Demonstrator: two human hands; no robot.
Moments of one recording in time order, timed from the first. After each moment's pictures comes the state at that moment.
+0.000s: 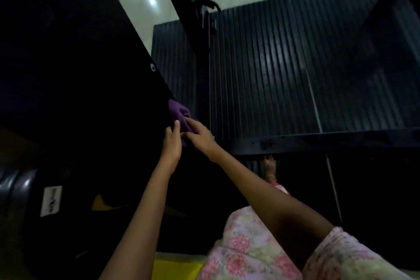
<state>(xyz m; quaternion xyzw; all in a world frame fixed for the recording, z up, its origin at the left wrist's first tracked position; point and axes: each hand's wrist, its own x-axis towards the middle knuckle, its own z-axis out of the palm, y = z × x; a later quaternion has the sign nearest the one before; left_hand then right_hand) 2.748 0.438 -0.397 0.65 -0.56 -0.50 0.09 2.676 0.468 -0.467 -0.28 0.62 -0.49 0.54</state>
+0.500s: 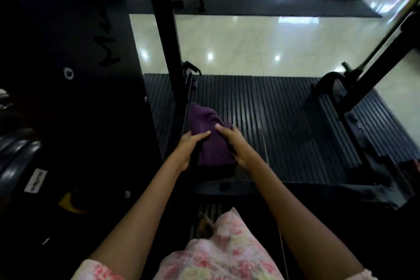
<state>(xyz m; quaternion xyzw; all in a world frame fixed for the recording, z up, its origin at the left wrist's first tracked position) 2.675 0.518 -0.326 0.43 -0.46 -0.76 0.18 2.554 0.598 -0.331 -0.13 0.60 -0.59 0.53</state>
